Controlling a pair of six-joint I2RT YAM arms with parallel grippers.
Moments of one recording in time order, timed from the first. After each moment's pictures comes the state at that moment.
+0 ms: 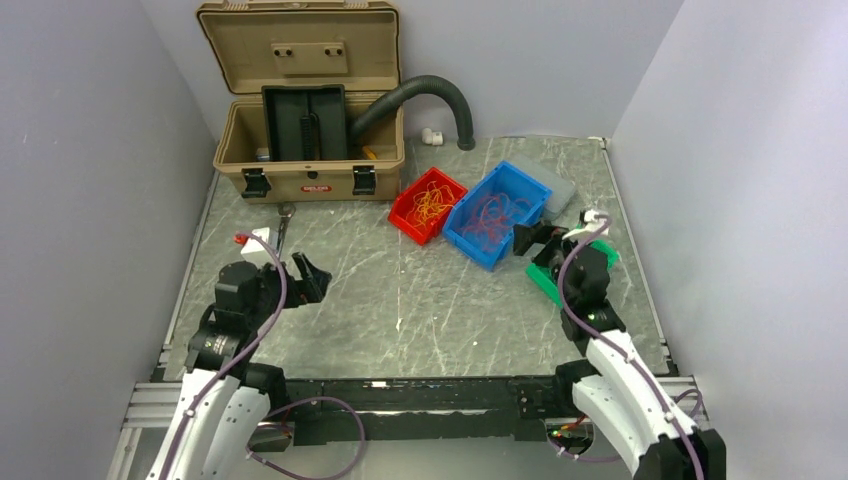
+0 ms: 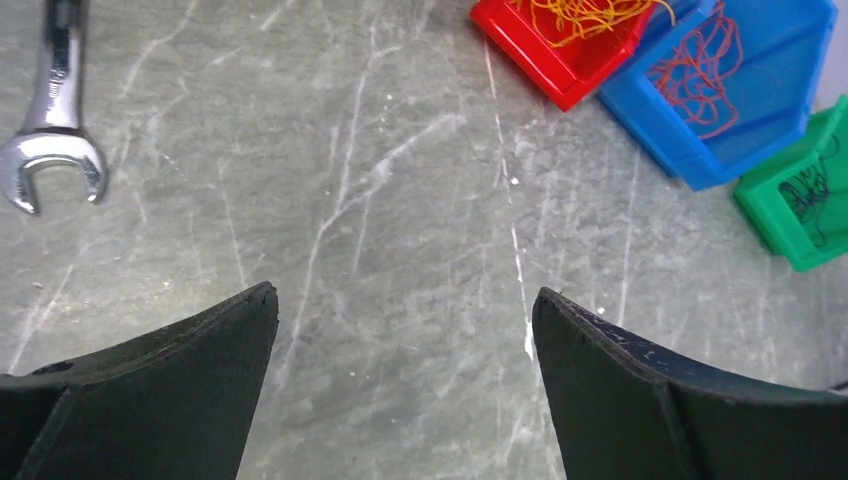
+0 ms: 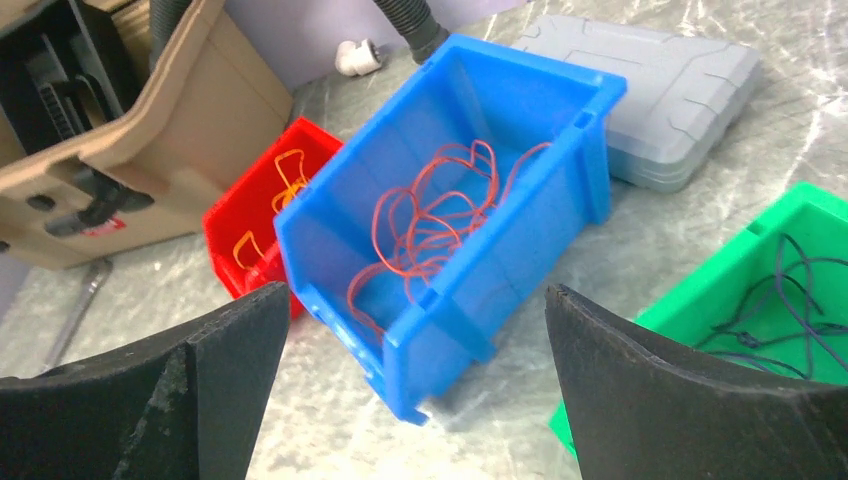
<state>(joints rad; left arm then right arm) -0.17 0.48 0.56 -0.53 0.17 -0.42 0.20 0.79 0.42 0.24 0.08 0.44</state>
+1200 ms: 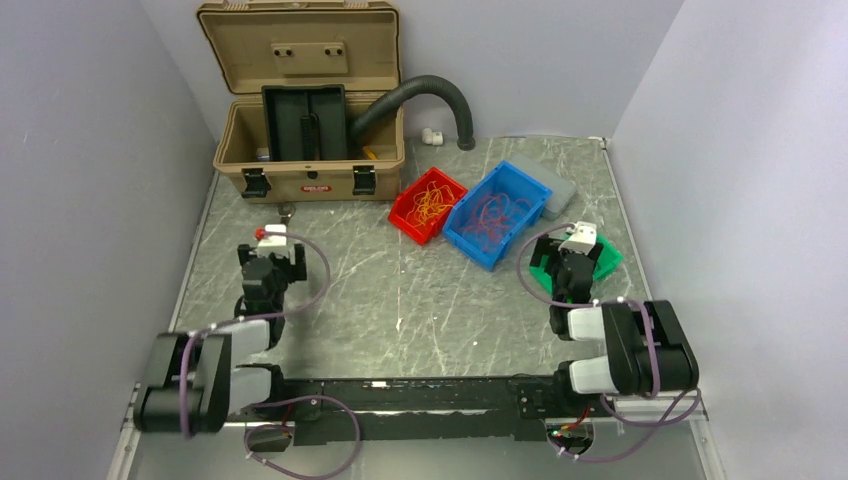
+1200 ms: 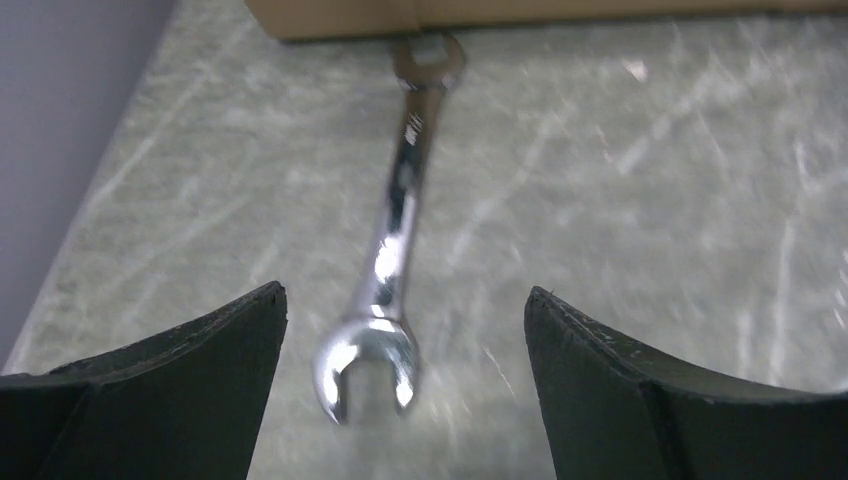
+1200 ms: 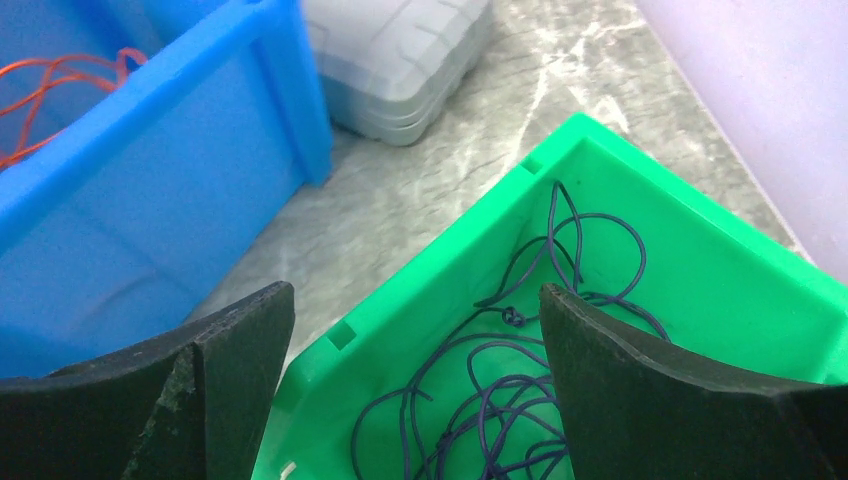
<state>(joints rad) -0.06 1.16 0.13 0.76 -0.20 0.10 0.07 1.33 0.16 0.96 0.27 0.04</state>
